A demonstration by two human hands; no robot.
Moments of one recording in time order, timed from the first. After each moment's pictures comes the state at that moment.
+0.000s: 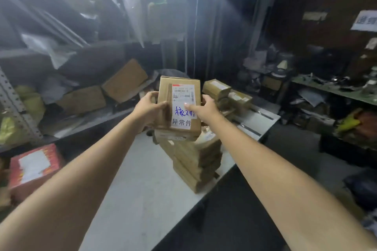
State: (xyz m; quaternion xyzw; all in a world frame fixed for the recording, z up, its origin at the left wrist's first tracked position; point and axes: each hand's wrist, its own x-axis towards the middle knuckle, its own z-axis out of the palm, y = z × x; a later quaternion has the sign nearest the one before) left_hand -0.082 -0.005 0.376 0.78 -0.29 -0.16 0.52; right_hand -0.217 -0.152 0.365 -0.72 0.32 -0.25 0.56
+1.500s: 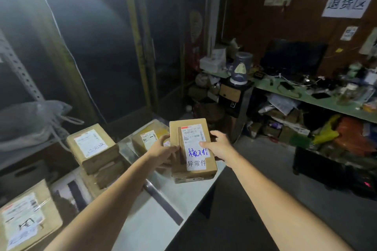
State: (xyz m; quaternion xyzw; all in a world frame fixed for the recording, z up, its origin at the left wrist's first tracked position) left_hand -0.156 -0.827 0.244 0.76 -0.21 -0.41 0.46; right_hand -0.321 -0.960 0.251 -0.67 0.45 -0.17 0.56
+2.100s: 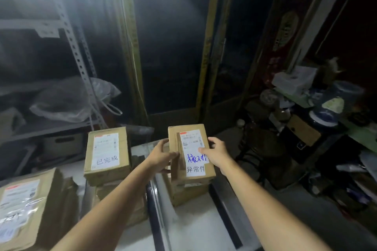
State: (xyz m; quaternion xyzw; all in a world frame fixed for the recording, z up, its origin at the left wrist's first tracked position) left_hand 0.006 -0.898 0.198 0.77 -0.03 -0.32 0.55; right_hand -0.077 -1.087 0.209 -0.77 0.31 -0.04 0.56
